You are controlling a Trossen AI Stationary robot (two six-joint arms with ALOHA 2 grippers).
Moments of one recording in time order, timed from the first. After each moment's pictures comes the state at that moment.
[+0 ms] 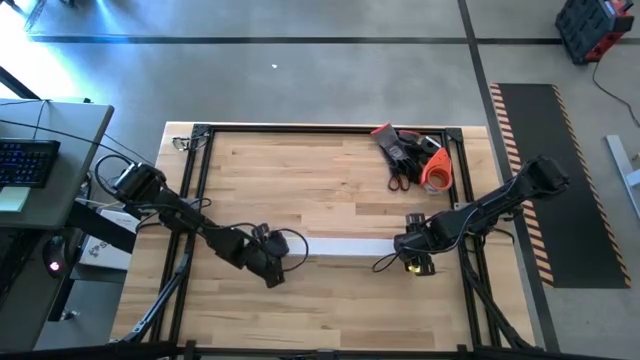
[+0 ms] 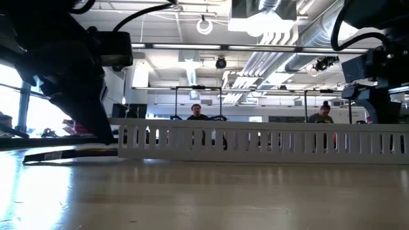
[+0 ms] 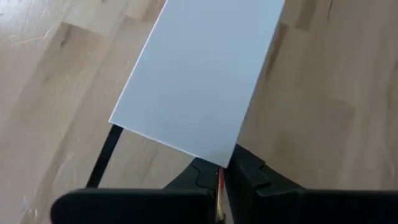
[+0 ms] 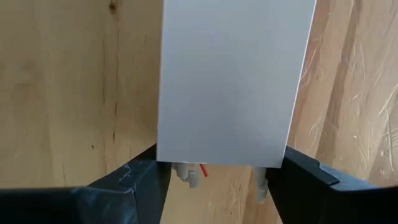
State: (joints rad) left arm -0.48 1.64 0.81 -0.31 -0.43 -0.74; right arm 0.41 1.36 0.67 -0.77 0.06 0.31
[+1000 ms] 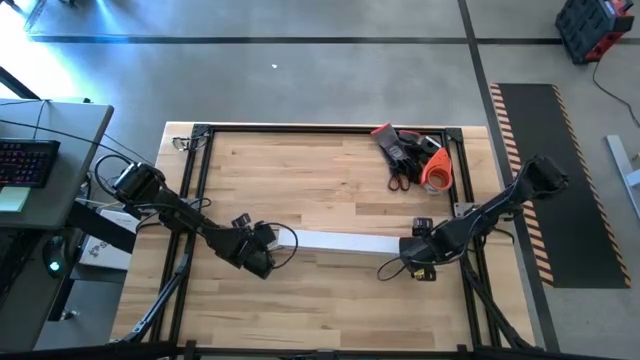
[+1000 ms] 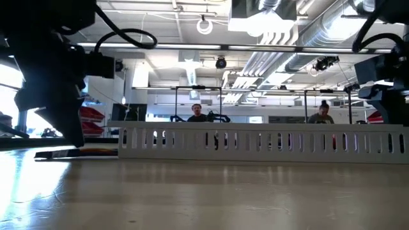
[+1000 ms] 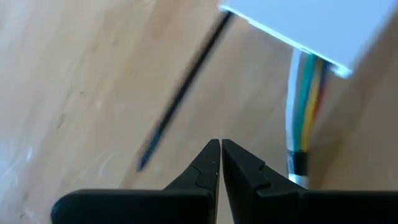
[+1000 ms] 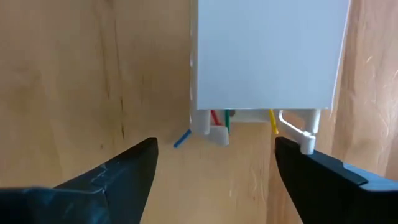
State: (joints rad) left arm -0.49 1.63 0.83 -0.72 -0.49 -0.96; right arm 0.53 1.36 0.65 -0.80 0.11 0.55
